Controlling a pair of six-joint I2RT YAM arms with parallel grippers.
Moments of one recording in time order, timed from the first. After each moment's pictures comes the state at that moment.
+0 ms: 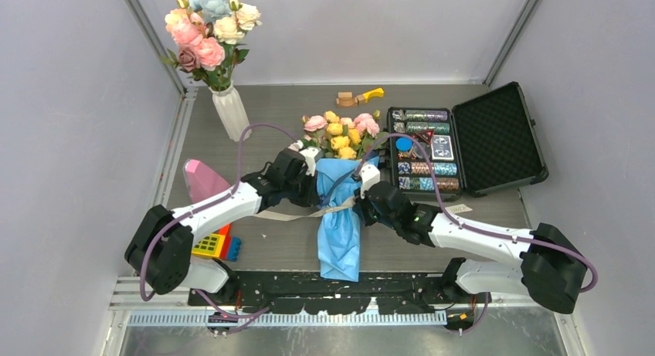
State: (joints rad) left arm -0.67 1.38 0.83 -0.27 0.17 -0.35; right arm 0.92 1.17 0.58 -0.04 0.17 0.26
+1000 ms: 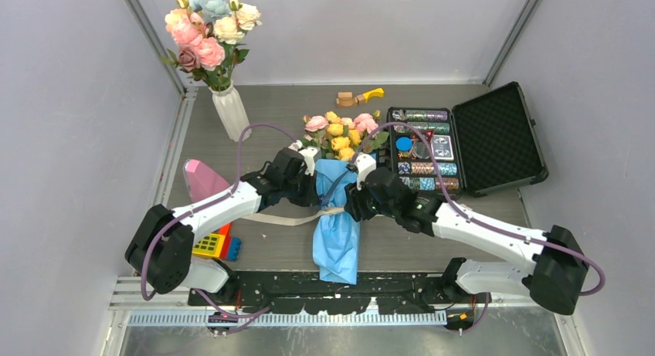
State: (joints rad) left arm -0.66 1.39 0.83 -0.27 0.19 -0.35; right arm 0.92 1.13 0.76 -0.26 0.09 0.30
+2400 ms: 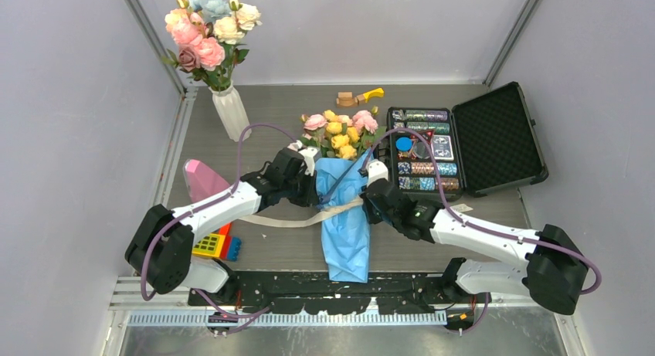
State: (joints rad) left arm -0.66 1.39 0.83 -0.27 0.18 -0.35; right arm 0.92 1.16 0.67 -0.25 0.30 0.37
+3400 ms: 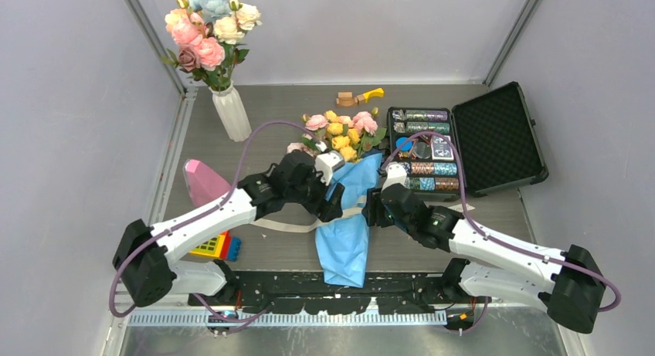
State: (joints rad) left arm -0.83 1.25 0.95 -0.39 0.24 -0.18; right arm 0.92 0.99 0.59 -0.30 0.31 0.57
